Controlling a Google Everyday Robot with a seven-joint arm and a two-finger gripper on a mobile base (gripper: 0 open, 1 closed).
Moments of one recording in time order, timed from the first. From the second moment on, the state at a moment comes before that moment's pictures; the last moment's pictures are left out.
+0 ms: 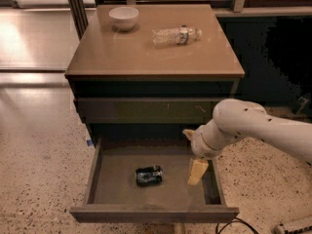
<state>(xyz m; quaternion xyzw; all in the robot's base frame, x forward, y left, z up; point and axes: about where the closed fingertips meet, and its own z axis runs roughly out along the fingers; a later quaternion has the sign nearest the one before) 0.507 -0.110 0.608 -0.68 0.70 0.11 0.19</state>
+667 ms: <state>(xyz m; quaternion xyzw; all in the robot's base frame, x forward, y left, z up) 0.507 -0.099 0.576 -0.69 0.70 0.12 0.18</state>
